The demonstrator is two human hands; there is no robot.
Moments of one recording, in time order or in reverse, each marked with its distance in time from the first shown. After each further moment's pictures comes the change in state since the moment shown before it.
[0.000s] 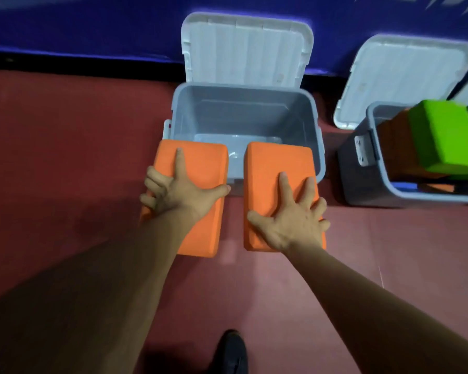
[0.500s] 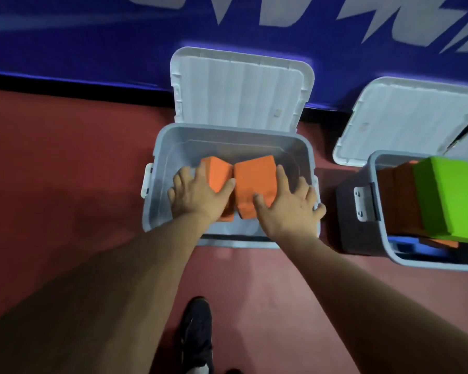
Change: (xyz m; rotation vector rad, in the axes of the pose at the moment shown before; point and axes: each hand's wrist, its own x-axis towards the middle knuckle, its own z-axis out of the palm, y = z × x) left_hand 0.140 0.129 0.022 -0.050 0.040 0.166; right_hand 0.179 -0.052 -0.070 -0.032 0.072 -0.081
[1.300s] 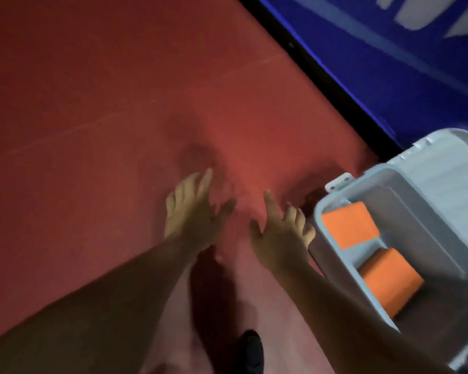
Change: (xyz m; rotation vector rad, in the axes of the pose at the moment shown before) left_hand -0.274 -0.302 -0.084 -0.115 0.443 -0.566; right_hand -0.243 -0.163 0.140 -0.333 -0.212 -0.979
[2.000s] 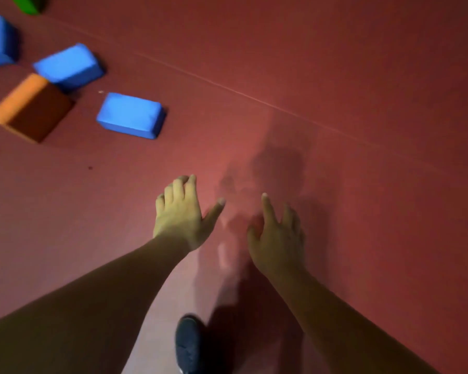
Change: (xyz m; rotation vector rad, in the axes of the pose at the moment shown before) left_hand -0.301 -0.618 -0.207 -0.049 0.177 -0.913; right_hand -0.279 -0.556 0.303 -0.272 -0.233 -0.854
